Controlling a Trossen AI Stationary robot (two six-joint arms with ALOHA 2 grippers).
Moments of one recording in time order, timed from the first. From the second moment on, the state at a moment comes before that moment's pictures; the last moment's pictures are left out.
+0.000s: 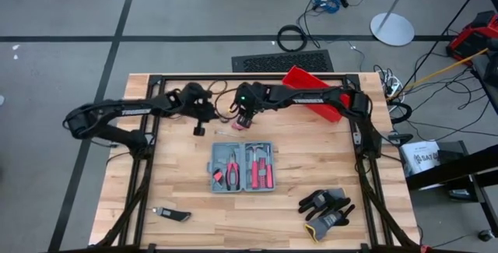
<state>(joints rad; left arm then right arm) 0.57 1.29 0.59 -0.12 0.33 0.74 -0.28 2.08 1.64 -0.51 0.15 0.06</state>
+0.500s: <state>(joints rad) 0.53 1.54 0.59 0.04 0.31 0.77 -0.20 1.94 1.64 -0.68 0.16 0.10</state>
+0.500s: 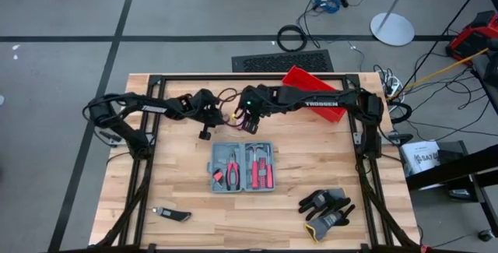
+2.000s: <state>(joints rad) 0.58 0.96 0.59 -0.18 0.00 0.64 -0.02 2.09 1.64 -0.51 -0.20 0.13</state>
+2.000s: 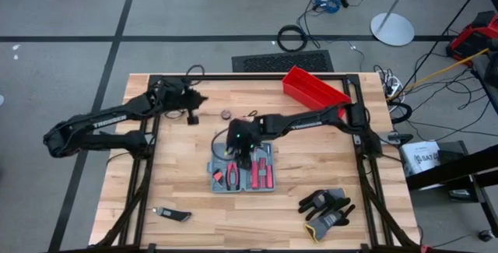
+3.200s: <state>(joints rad) 0.35 1.50 0.45 0.18 0.23 0.37 0.10 2.23 1.64 -0.20 -0.10 0.30</state>
